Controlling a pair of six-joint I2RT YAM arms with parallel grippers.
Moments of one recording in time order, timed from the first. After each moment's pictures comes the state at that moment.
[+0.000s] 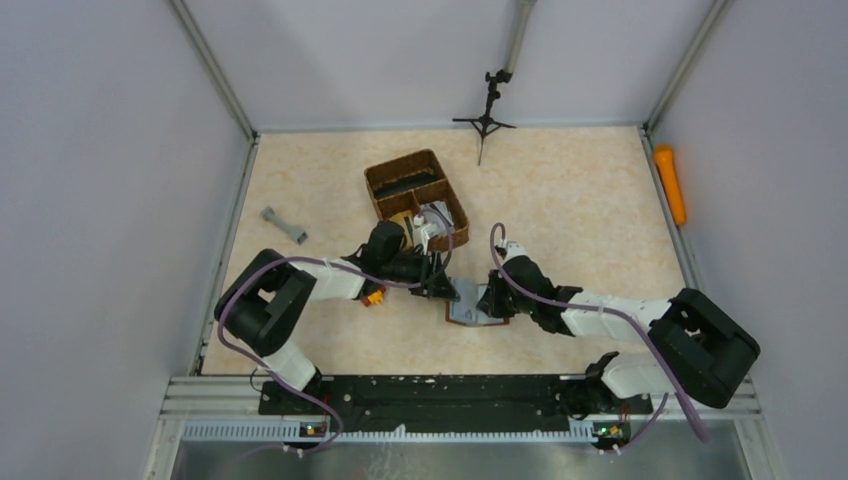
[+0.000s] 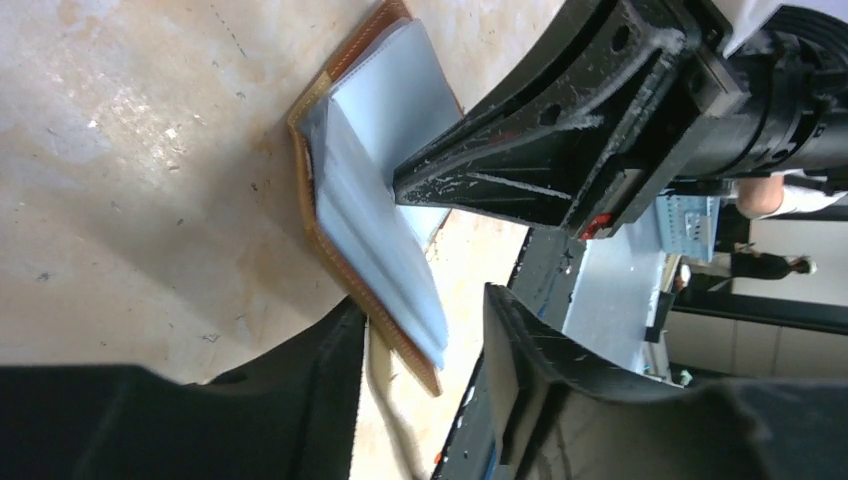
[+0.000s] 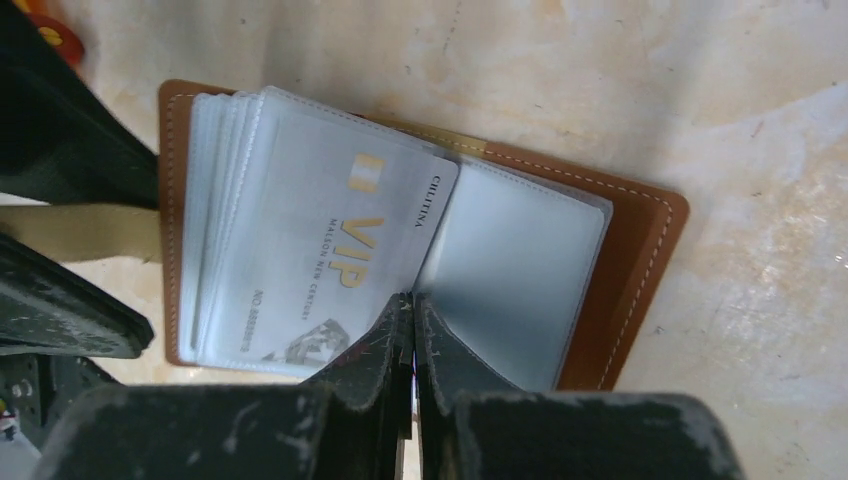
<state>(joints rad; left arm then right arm) -0.60 1.64 0.65 0.37 0.82 -0.60 0.78 1.31 0.43 0.12 0.00 0.68</state>
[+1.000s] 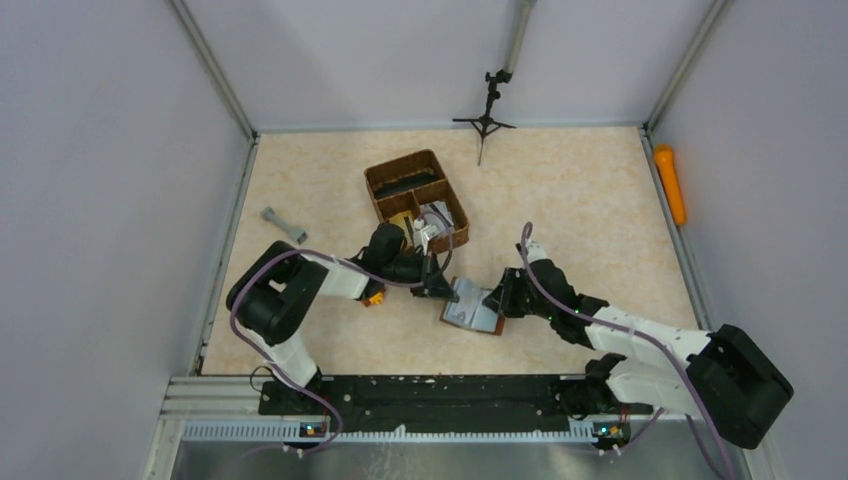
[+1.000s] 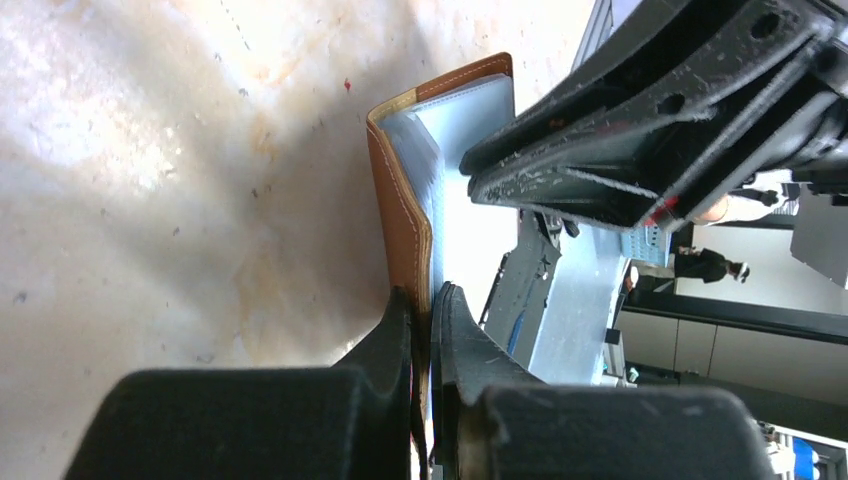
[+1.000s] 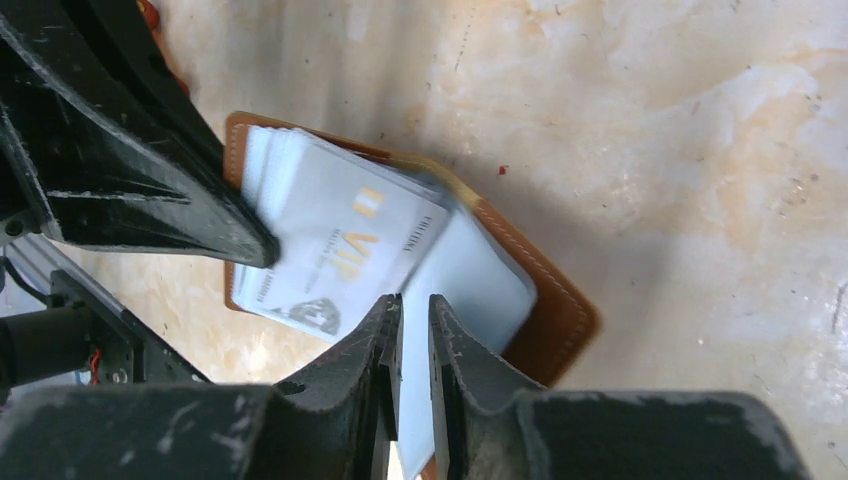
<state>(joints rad) -0.59 1.75 0.67 0.49 0.87 -0.71 0.74 1.10 0.35 0.11 -0.04 0.73</state>
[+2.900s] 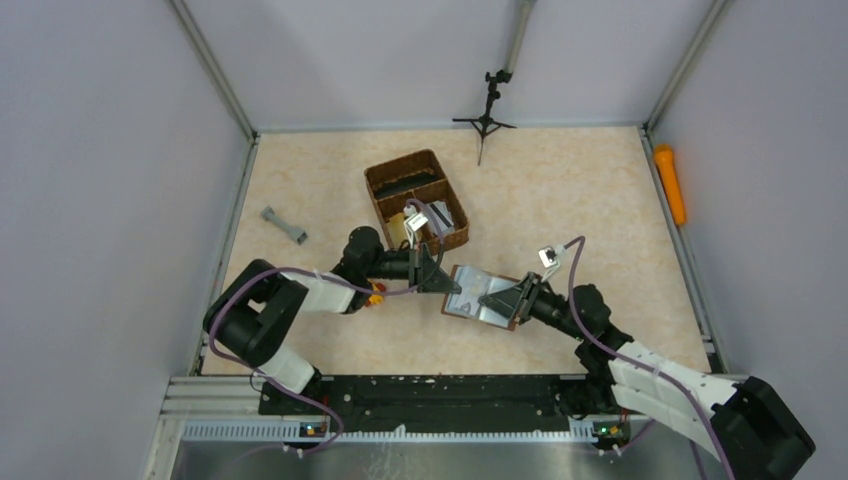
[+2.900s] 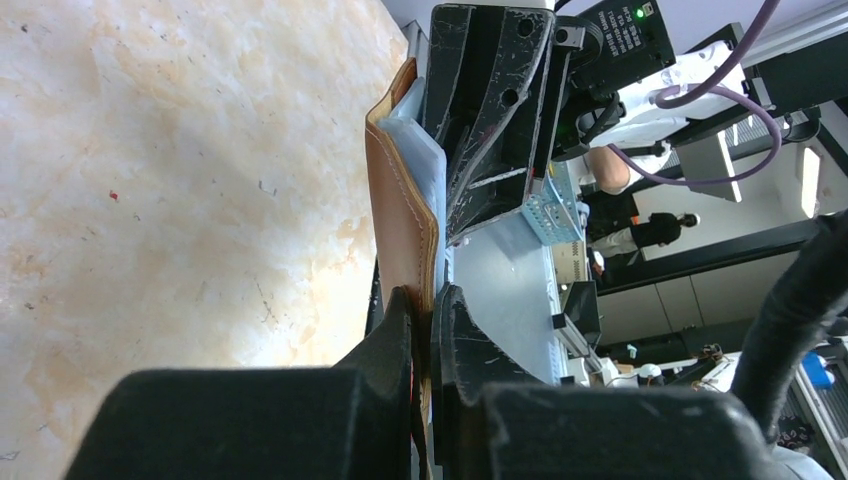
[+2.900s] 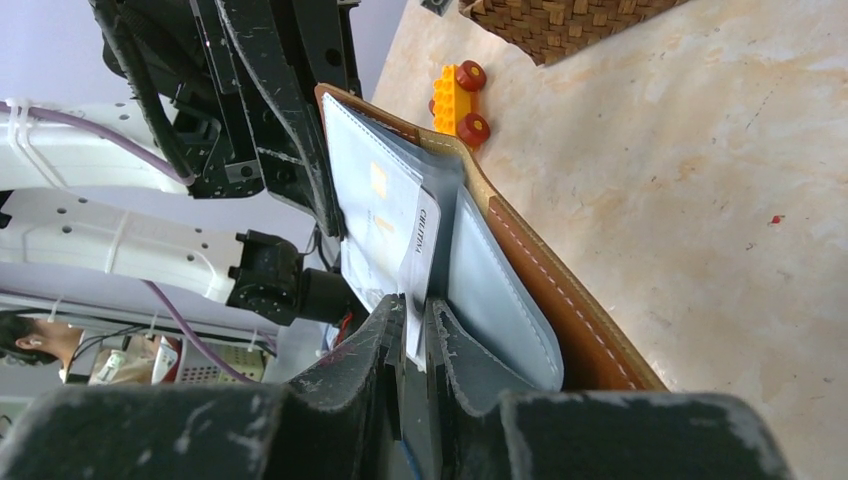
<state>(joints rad) -0.58 1.58 0.51 1.03 1.02 -0.97 0.66 0.77 0.05 0.64 -0.33 1.00</state>
